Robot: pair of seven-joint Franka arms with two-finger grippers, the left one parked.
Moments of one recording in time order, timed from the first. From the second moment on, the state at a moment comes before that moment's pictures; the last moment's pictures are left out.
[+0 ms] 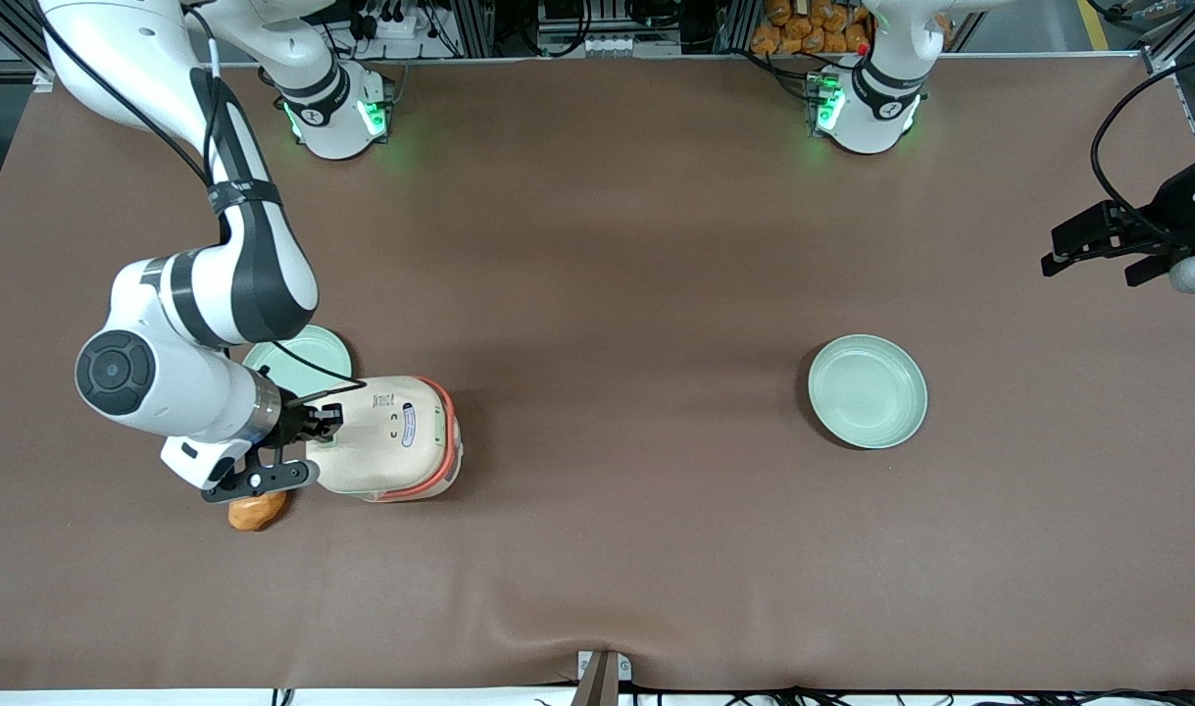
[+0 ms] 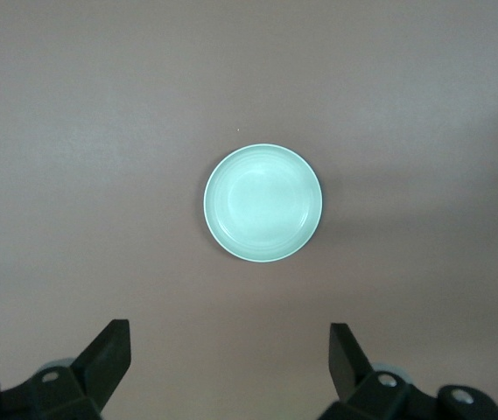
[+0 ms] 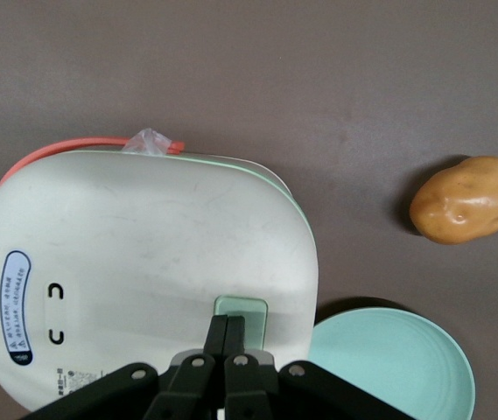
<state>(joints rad) 0.26 0.53 -0.09 -1.46 0.12 1.93 -0.07</state>
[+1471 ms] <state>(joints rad) 0.26 0.53 -0.10 -1.47 0.13 1.92 -0.07</state>
